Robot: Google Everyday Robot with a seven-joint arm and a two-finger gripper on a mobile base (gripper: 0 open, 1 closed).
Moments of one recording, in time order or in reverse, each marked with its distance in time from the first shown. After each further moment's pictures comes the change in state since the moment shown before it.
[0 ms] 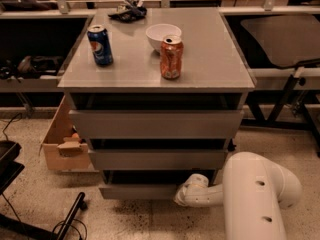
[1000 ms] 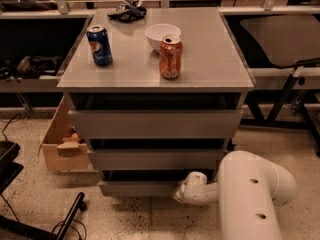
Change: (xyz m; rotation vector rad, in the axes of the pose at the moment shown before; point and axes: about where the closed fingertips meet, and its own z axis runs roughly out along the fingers) arm -0.005 -0.012 0.009 0.015 -0.009 -0.018
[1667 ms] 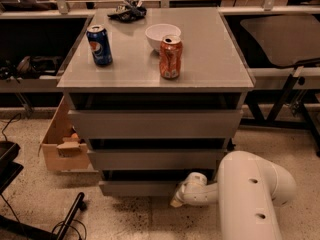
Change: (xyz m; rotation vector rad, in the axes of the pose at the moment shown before) arm 0.000 0.000 0.000 0.000 0.000 0.000
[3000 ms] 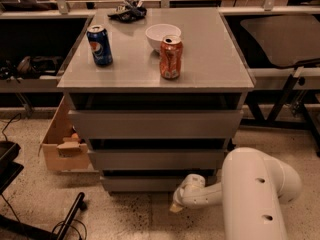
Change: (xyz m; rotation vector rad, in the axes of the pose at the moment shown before) arm -0.006 0.024 -0.021 -0.027 0.019 -0.098
